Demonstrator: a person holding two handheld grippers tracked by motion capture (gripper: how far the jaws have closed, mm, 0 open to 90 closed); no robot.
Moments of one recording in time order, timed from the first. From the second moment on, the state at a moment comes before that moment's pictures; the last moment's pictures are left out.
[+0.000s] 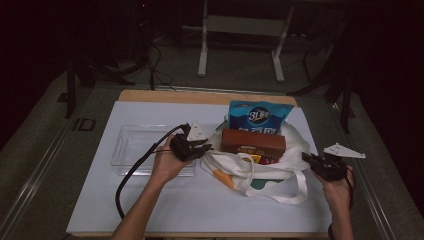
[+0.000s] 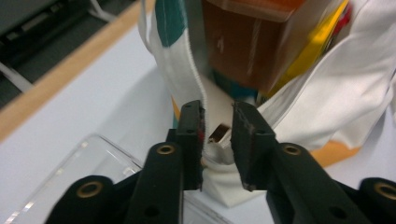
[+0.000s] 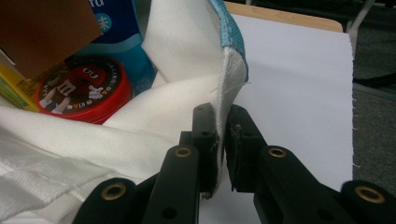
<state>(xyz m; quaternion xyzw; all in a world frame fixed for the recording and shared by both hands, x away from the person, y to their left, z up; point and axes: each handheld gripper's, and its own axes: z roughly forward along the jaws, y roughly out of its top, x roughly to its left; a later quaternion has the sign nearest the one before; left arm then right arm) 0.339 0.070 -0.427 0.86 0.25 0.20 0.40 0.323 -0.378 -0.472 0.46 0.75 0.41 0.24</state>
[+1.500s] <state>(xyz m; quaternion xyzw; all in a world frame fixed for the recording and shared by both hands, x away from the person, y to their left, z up) 0.311 0.021 -0.480 0.91 0.18 0.21 0.29 0.326 -0.377 -0.487 0.46 0.76 0.40 0.22</state>
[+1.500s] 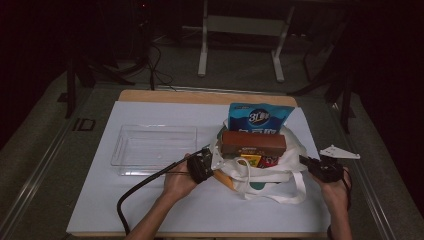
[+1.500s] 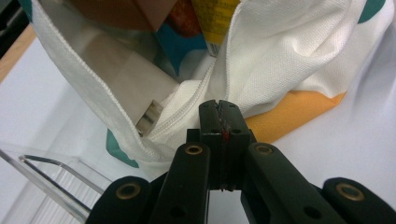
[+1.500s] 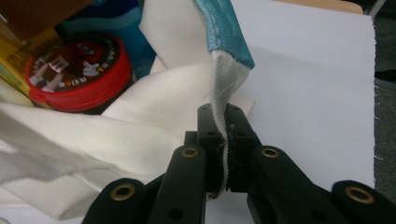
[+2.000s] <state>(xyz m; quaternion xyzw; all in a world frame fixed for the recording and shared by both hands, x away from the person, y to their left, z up) 0.315 0.038 -0.471 0.90 0.18 0.19 0.35 0.324 -0.376 -0.484 0.46 0.76 0.41 0.23</state>
